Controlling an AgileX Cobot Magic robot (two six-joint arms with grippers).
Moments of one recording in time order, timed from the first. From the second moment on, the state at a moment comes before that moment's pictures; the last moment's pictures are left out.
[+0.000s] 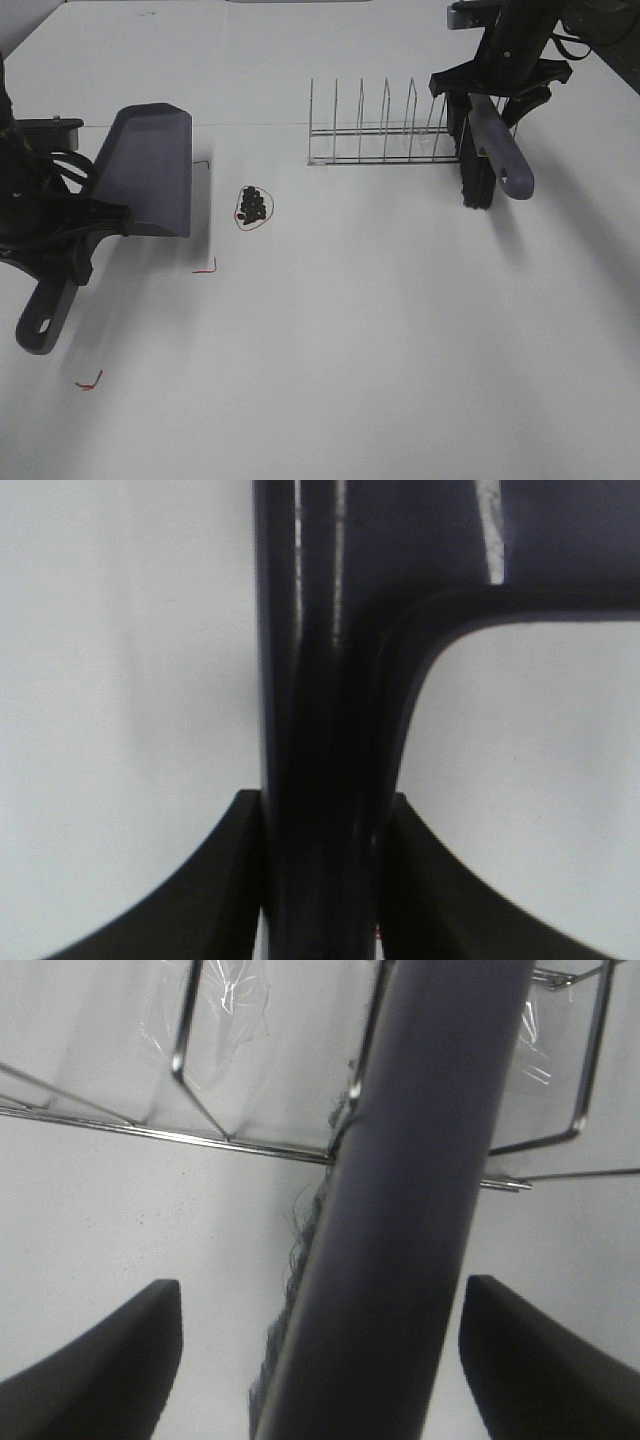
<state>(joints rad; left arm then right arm) -0.28 1.84 -1.09 -0.01 0.81 -0.27 0.10 2.53 -2.30 -0.02 1.15 0.00</state>
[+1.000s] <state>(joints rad) -0.28 1.84 -1.09 -0.01 0.81 -0.27 0.10 2.51 -2.37 -0.13 1.19 0.08</state>
